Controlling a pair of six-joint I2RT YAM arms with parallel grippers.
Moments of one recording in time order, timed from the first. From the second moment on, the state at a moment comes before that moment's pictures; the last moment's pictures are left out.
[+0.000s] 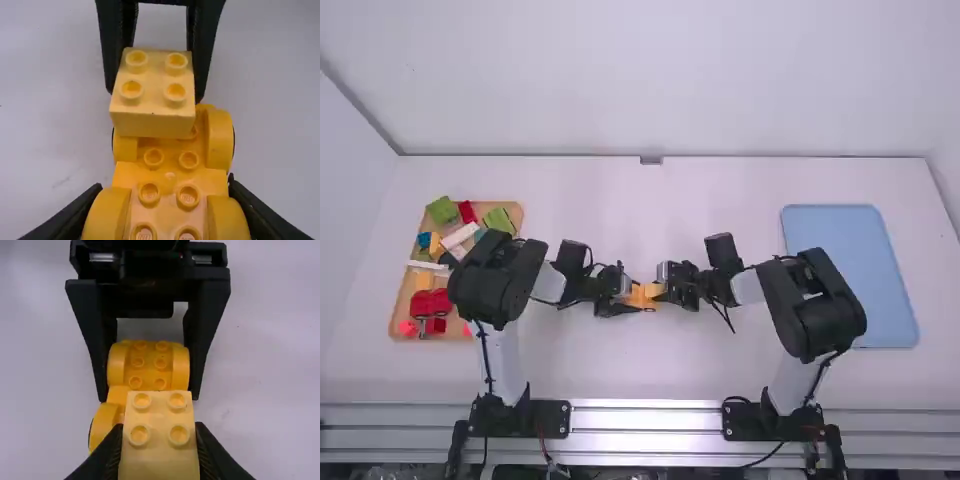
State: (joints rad) left arm -0.22 2.04 0.63 0.41 1.04 1.01; right arm 0.34 1.89 0.64 0.25 -0.94 -0.98
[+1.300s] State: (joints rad) left arm -0.22 2.04 0.61 0.46 1.03 0.96; right arm 0.39 1.88 0.66 0.23 -0.90 -0.92
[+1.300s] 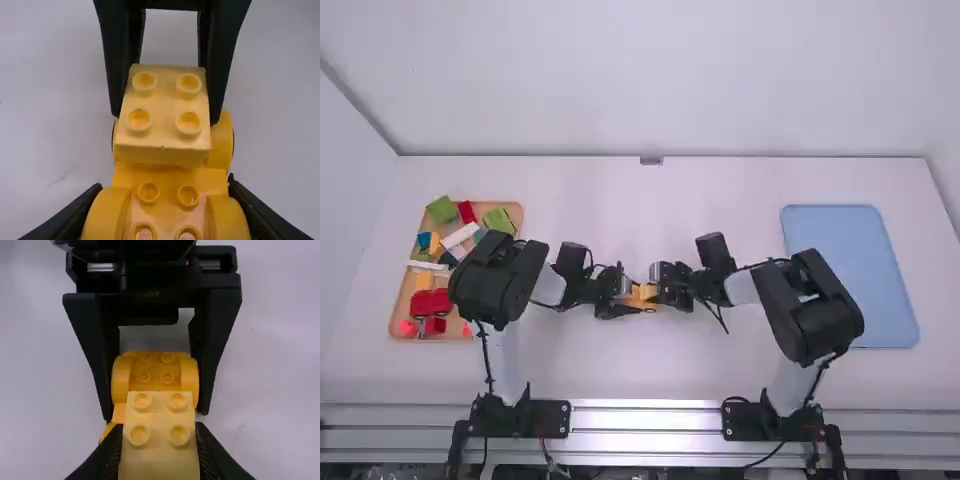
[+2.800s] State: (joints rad) left arm -0.22 2.04 0.61 0.47 1.02 0.95; right arm 0.40 1.84 0.67 0.16 -0.82 -0.94
